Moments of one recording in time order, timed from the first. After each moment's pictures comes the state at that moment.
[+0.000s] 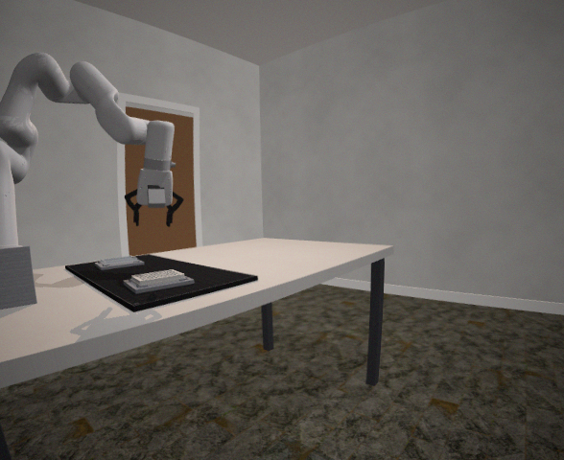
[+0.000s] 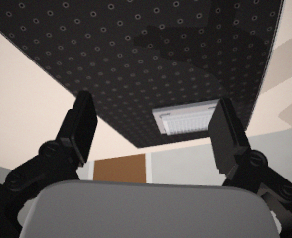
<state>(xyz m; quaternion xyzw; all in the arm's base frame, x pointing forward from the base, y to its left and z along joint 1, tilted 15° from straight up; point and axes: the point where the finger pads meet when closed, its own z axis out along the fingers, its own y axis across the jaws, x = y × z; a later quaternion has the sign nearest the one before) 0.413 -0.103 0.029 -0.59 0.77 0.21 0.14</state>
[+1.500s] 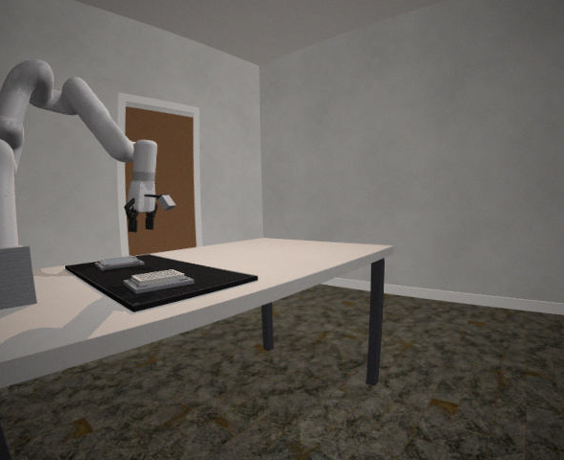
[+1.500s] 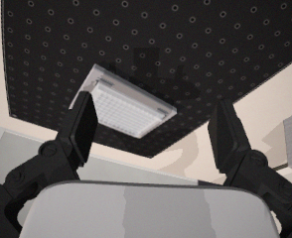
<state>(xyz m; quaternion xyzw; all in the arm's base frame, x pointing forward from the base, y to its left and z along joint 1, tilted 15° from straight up) 0.426 0.045 0.045 -0.87 0.46 0.11 0.14</state>
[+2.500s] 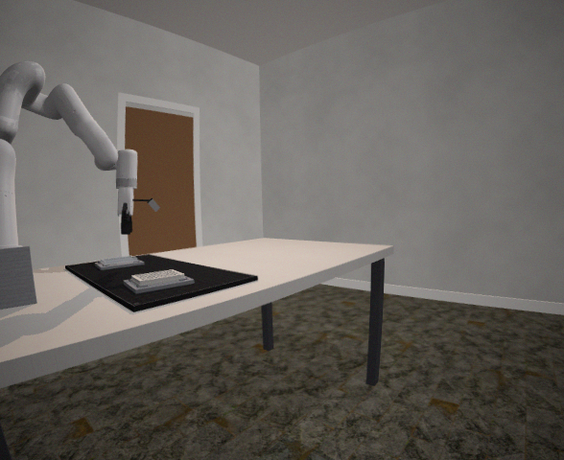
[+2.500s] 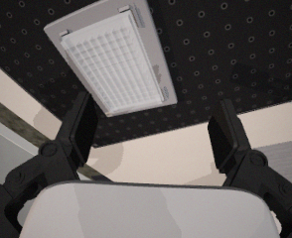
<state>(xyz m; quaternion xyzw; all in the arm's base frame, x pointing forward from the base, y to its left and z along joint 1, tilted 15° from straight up) 0.404 0.147 0.059 -0.97 0.18 0.04 0.13</state>
